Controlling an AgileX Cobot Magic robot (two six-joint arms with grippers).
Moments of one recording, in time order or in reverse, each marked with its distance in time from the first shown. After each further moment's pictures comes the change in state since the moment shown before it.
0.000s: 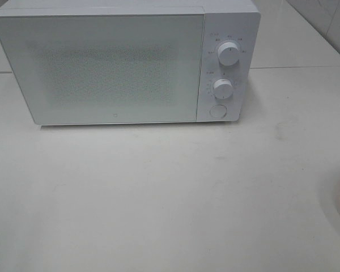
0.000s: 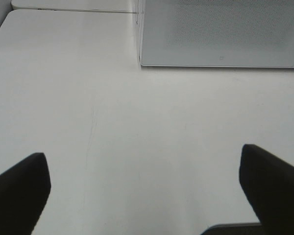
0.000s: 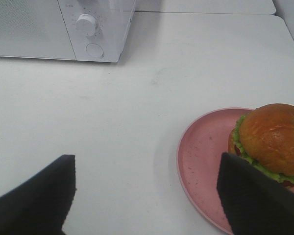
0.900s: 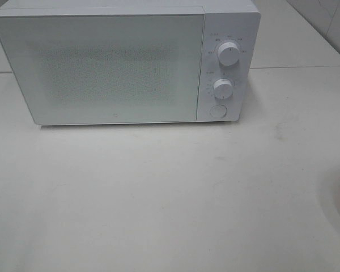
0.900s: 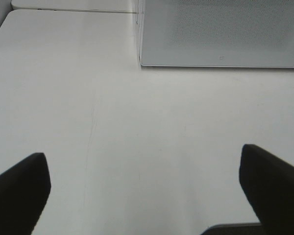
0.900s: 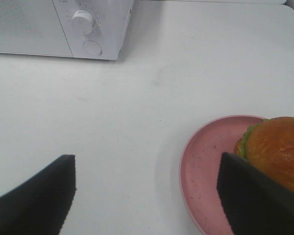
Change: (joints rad) left arm 0.000 0.000 0.000 0.000 0.000 0.000; right arm 0.000 0.270 -0.032 0.000 -0.144 0.000
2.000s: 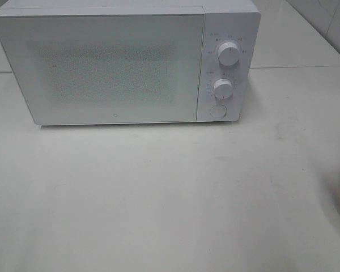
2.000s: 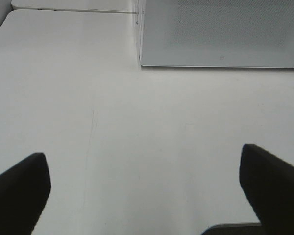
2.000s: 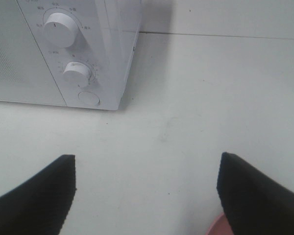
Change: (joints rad) left arm 0.000 0.000 0.000 0.000 0.000 0.000; right arm 0.000 0.496 0.000 0.000 -0.535 0.000
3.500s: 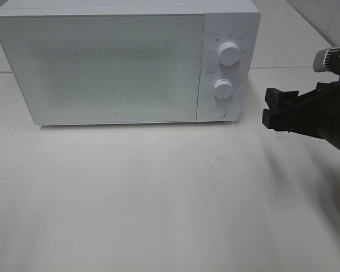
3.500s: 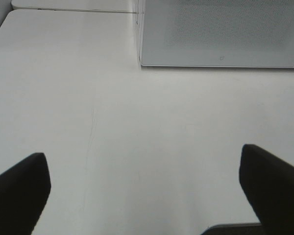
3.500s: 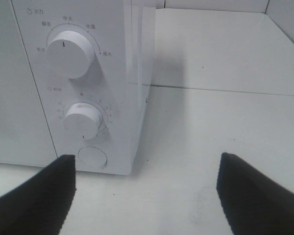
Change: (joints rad) left arm 0.000 0.000 0.000 0.000 0.000 0.000; right arm 0.361 0.628 0.242 0.570 -1.233 -0.380
